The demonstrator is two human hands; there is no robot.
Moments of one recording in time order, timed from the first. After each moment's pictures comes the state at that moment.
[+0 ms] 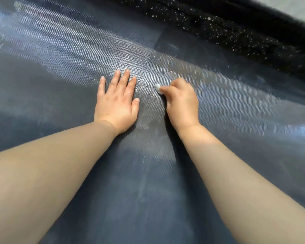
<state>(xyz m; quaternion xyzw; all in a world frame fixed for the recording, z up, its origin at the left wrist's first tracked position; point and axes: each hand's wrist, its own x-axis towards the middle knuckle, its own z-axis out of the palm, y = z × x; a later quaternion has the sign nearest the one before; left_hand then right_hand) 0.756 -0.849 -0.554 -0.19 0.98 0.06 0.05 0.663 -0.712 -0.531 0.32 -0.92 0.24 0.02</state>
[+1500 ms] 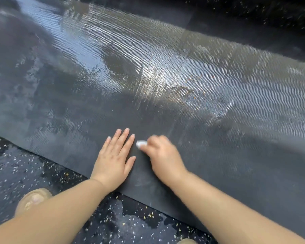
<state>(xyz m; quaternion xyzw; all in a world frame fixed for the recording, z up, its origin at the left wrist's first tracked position) 1.008 -0.781 -0.516 -0.17 0.97 0.09 0.16 0.892 -0.652 -0.523 0.50 -0.80 0.30 -0.13</state>
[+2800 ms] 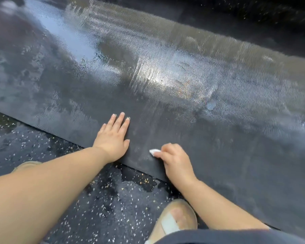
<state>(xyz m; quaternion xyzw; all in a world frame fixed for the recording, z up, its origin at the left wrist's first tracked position) 1.016 -0.775 -0.510 -0.23 0.92 0.08 0.30 0.939 -0.563 -0.516 0.44 -0.83 0.31 -0.14</state>
